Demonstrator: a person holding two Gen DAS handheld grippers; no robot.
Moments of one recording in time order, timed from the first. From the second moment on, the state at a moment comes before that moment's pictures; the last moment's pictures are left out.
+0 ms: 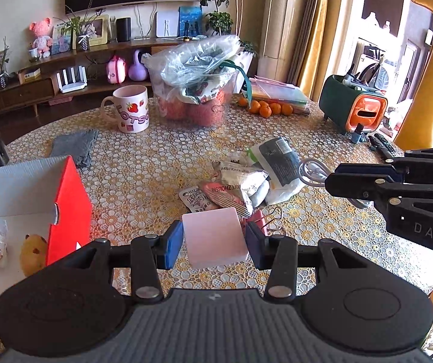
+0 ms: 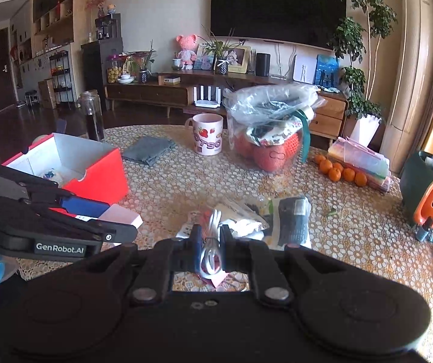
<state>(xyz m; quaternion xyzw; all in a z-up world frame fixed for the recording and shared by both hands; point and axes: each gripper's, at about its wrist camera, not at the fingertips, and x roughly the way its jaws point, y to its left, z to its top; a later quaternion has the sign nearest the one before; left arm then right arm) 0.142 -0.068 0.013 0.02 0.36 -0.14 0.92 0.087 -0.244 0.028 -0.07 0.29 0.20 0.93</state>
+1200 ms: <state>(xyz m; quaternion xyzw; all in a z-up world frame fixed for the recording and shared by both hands) 0.146 0.113 0.021 0.00 0.36 -0.04 0.93 0.116 -0.093 0.021 -0.12 0.31 0.26 0.90</state>
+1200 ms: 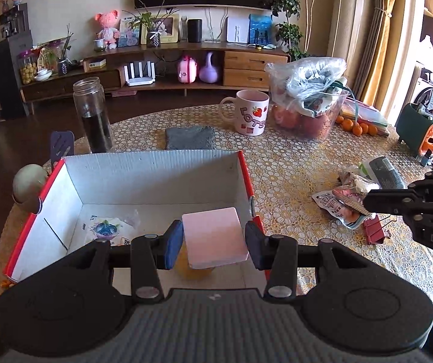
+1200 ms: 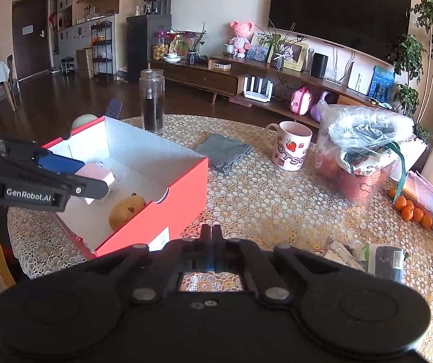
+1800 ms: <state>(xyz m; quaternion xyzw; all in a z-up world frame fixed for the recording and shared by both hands) 0.213 0.170 -0.044 0.03 0.47 0.02 0.88 0.122 -0.135 0.005 -0.11 0.33 0.23 0.91</state>
